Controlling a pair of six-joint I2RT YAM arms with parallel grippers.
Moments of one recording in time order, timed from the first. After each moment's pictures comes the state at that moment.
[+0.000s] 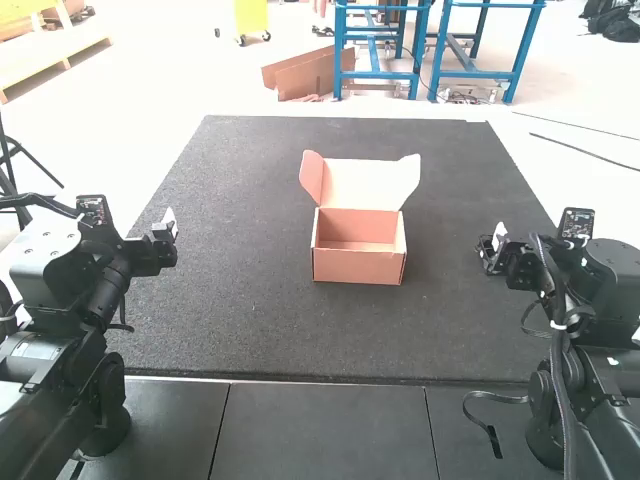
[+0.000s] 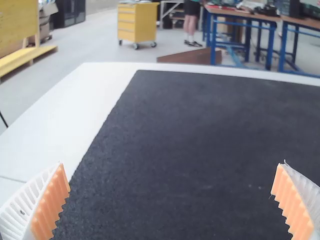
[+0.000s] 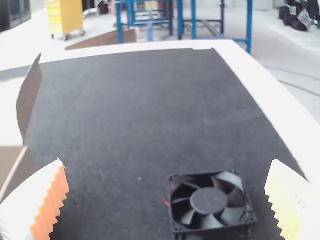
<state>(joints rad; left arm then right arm) -0.05 0.01 0.01 -0.01 -0.17 -0.04 0.00 0.01 0.00 -0.09 0.01 0.03</state>
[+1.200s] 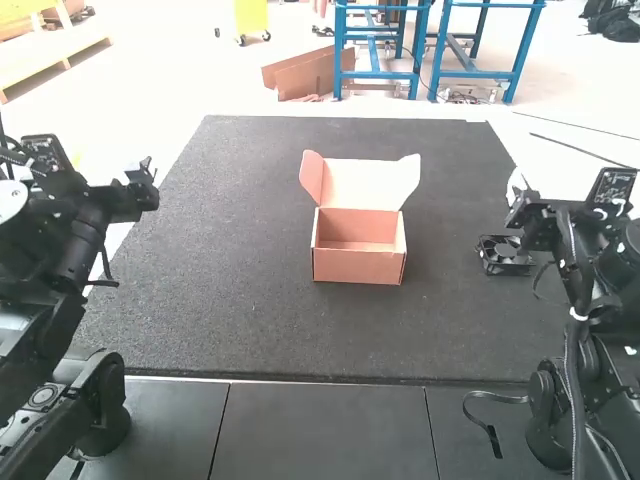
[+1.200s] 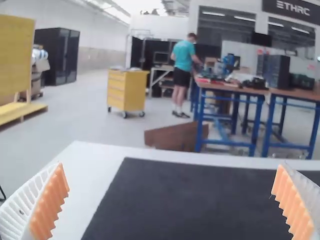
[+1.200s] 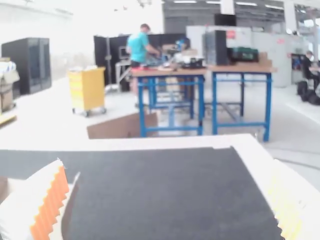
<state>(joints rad) -0.06 0.19 0.23 0.17 -0.16 -0.06 0.00 0.08 0.14 0.15 -0.05 0.04</state>
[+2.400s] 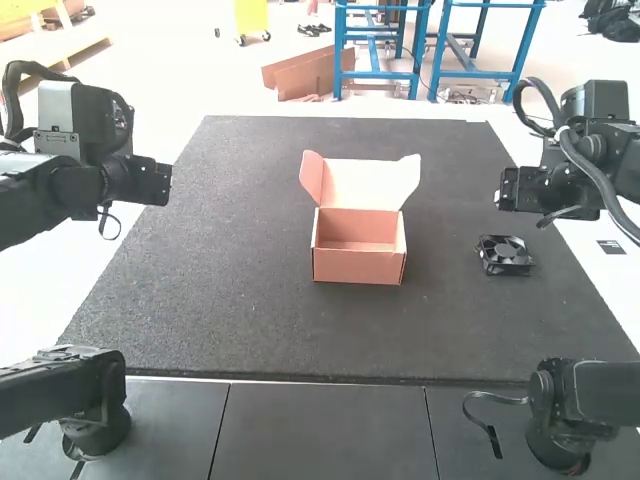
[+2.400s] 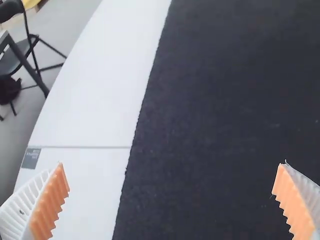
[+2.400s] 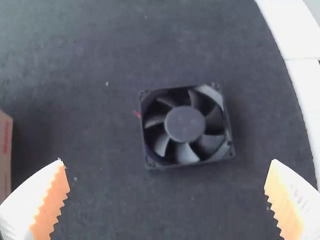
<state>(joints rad) -0.07 0.80 0.68 -0.35 -0.33 0.12 -0.01 1.07 0.83 -0.60 0.09 0.00</state>
